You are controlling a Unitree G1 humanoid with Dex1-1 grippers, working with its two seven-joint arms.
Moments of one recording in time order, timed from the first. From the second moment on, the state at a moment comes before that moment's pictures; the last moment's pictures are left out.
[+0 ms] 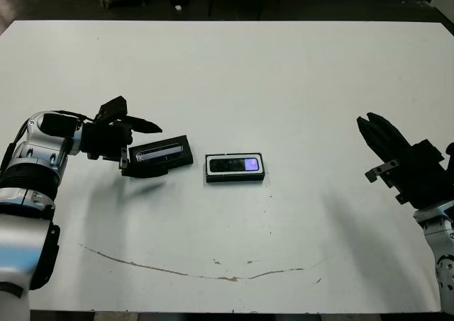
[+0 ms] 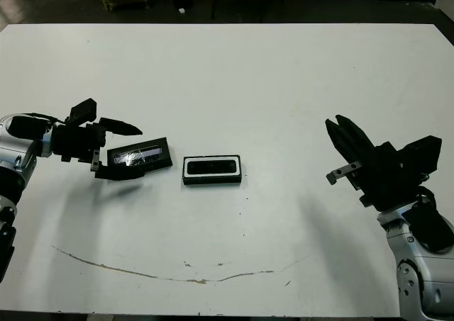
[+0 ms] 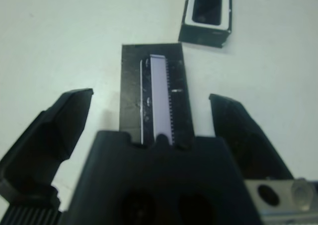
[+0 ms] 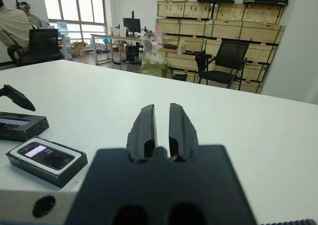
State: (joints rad) left arm -0.83 0.61 -0.15 1.02 -0.04 -0.21 -1.44; right arm 0.01 -0.47 -0.25 -0.35 0.43 0.18 0.47
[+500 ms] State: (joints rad) left arm -0.83 0.62 -0.15 1.05 0.00 -0.19 -1.47; right arm 0.01 -0.47 -0.25 -0.35 0.43 0.18 0.47
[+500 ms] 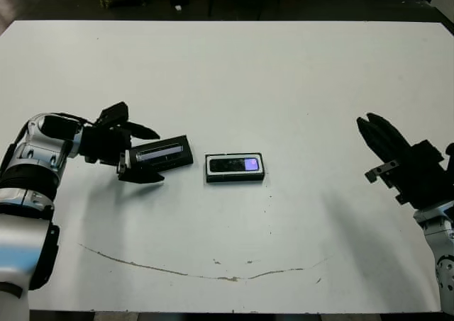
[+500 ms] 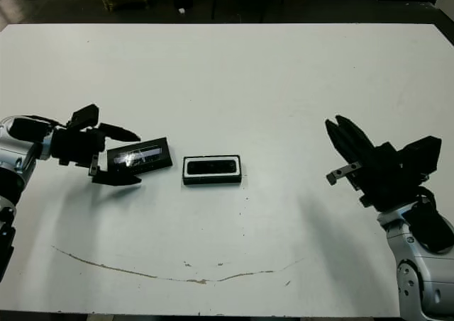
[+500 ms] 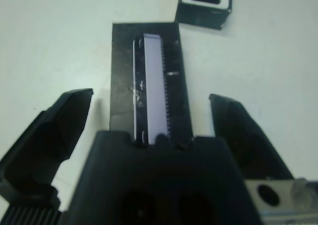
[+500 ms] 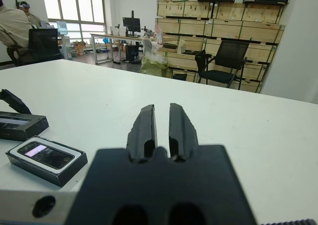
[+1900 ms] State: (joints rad) left arm -0.70 0.62 -0.04 1.02 -0.10 -0.13 -1.37; right arm 0.01 -0.47 -0.25 -0.30 0.47 0.16 0.52
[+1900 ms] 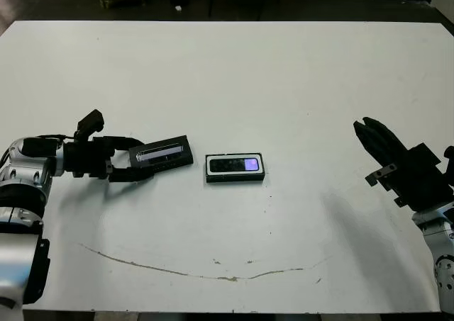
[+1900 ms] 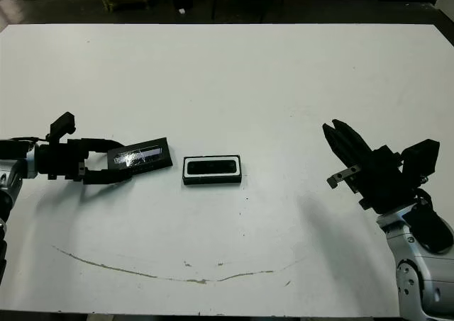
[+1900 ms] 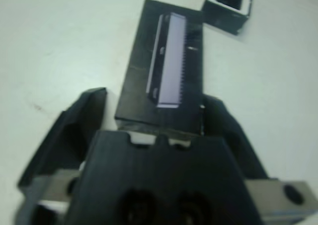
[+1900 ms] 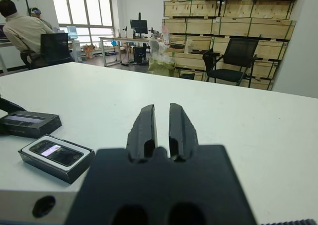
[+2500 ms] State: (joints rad) left arm -0.66 0.62 -0.03 0.87 -0.16 -0.03 -1.40; right arm 0.02 -0.47 -0.25 -0.32 0.45 0.18 0.49
